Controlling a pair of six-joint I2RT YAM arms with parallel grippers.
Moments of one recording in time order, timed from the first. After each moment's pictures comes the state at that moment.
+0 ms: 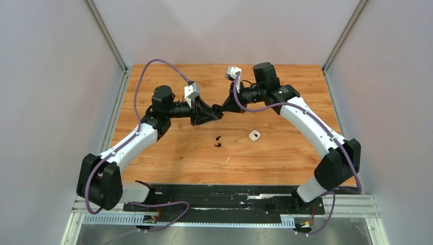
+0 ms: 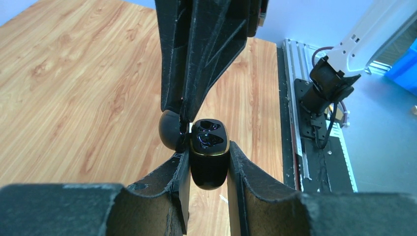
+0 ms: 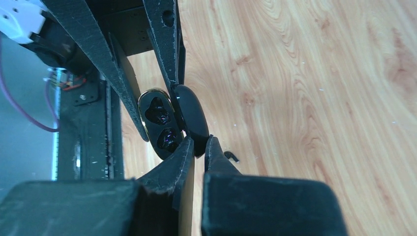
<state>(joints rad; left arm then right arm) -0.41 1.31 0.89 0.31 1.05 -0.08 0.51 1.56 1.49 -0.52 -0.87 -0.28</state>
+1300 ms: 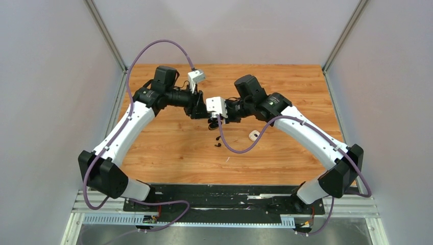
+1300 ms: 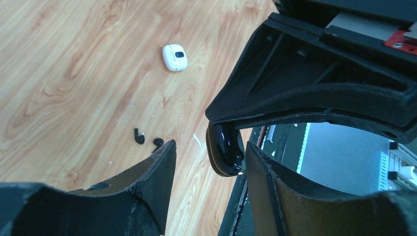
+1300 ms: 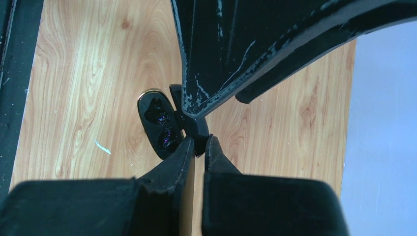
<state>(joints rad) -0.40 1.41 1.40 -0.67 0.88 0.09 0.75 1.51 1.52 -0.72 -0.50 -0.92</state>
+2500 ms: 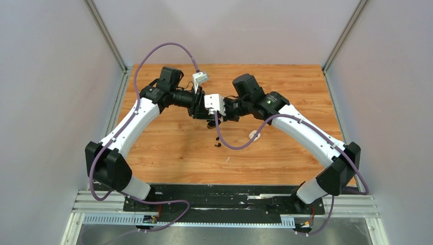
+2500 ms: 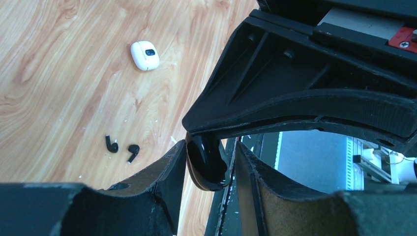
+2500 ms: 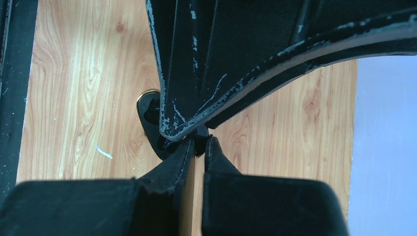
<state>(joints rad) -0.40 1.50 1.40 -0.67 1.02 0.08 0.75 1.53 1.54 -0.71 -0.48 -0.87</state>
